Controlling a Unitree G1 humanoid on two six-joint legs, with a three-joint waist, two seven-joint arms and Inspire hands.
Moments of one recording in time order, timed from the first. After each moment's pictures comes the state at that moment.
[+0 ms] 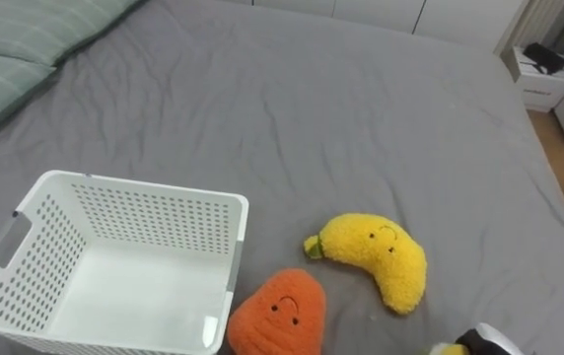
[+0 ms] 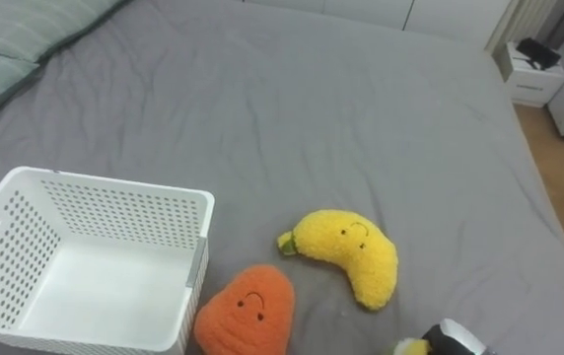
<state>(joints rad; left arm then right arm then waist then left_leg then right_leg) 0.16 0.20 0.14 1.12 0.09 0.19 0.06 -0.05 -0.32 0.09 0.96 -0.63 0.18 0.01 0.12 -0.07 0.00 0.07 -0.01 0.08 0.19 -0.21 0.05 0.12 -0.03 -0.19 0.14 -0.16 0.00</state>
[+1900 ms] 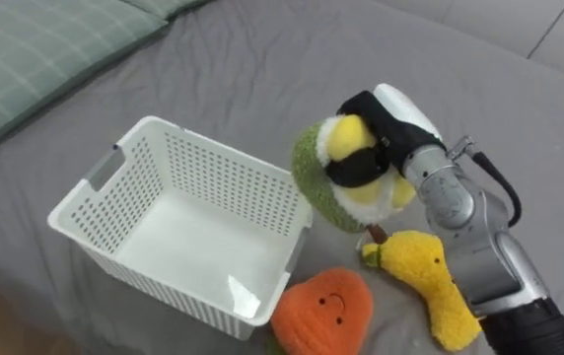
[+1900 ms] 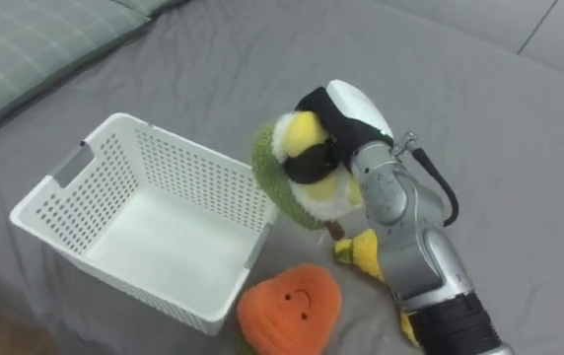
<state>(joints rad) 0.14 0.18 0.17 1.04 0.04 0.13 0.06 -0.33 -0.29 0.25 0.07 -0.59 0.26 0.23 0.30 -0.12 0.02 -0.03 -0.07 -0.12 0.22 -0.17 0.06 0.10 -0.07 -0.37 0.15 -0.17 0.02</state>
